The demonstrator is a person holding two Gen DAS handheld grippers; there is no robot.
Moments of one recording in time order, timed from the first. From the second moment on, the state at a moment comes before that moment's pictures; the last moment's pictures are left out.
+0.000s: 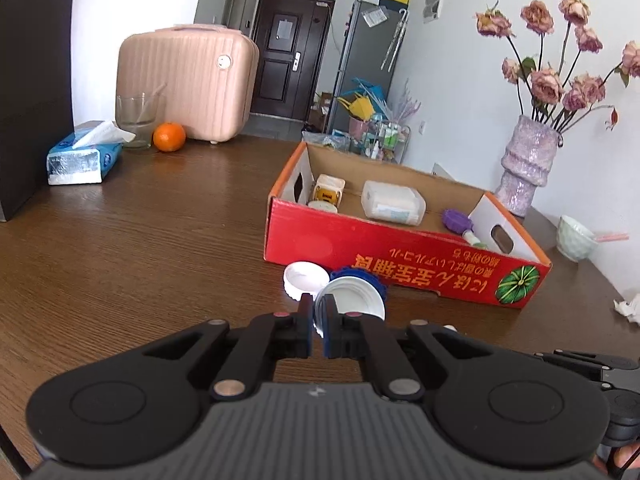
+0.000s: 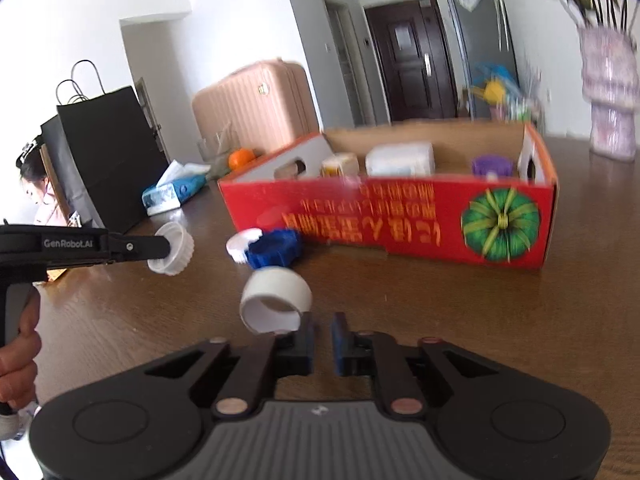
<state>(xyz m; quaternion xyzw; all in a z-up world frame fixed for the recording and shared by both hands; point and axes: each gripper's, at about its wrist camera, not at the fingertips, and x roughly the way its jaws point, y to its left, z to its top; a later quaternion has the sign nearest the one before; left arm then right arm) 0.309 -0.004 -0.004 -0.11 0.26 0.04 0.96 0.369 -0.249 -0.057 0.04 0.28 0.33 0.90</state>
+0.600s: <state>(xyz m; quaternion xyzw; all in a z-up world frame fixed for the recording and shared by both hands) 0.304 0.010 0.030 -0.11 0.23 -0.01 0.97 0.384 -0.193 -0.042 0.01 0.30 0.29 0.91</state>
